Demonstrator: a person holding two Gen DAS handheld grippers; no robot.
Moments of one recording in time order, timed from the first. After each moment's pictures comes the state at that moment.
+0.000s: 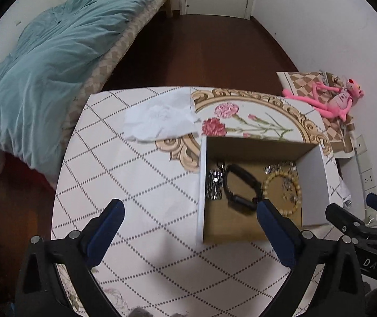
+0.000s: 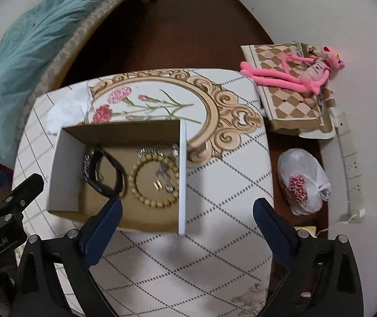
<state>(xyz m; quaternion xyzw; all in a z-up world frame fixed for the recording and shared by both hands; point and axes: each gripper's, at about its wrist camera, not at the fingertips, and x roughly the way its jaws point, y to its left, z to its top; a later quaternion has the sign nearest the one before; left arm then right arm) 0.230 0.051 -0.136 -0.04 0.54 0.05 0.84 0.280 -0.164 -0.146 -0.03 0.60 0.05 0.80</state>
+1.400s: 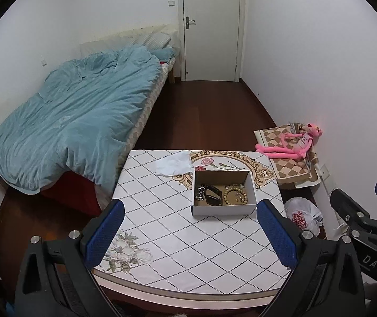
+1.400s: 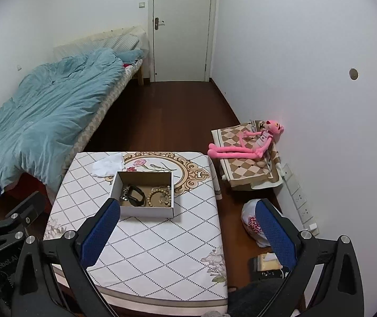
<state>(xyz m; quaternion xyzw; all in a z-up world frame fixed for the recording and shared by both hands) 0.037 0.017 0.067 -0.02 0.38 0.06 0.92 0.067 -0.190 0.097 -0.03 0.39 0.02 0.92</state>
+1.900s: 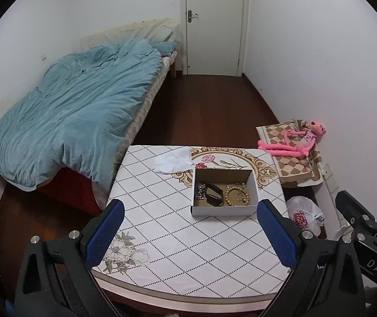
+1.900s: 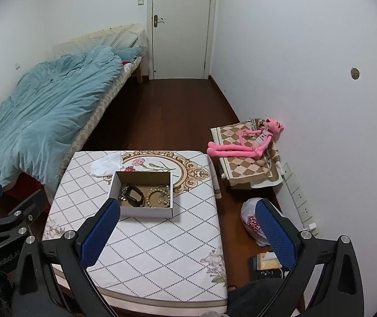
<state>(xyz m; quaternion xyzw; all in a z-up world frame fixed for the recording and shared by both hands) 0.061 0.019 0.052 -0.03 0.40 0.07 0.91 0.078 -0.186 0.093 -0.04 0.40 0.01 0.92</state>
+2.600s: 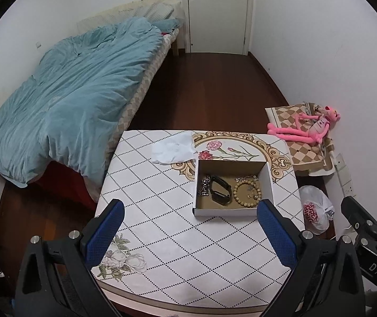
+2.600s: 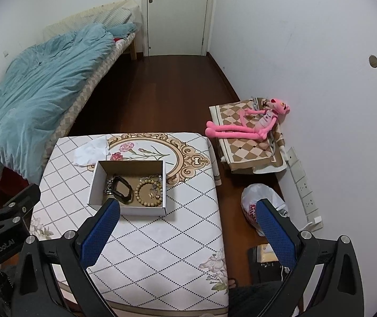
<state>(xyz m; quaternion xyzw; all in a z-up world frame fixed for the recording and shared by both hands) 0.125 0.022 0.010 -0.03 0.46 0.07 0.88 0.159 -0.189 0.031 -0.04 0.46 0.00 0.88</state>
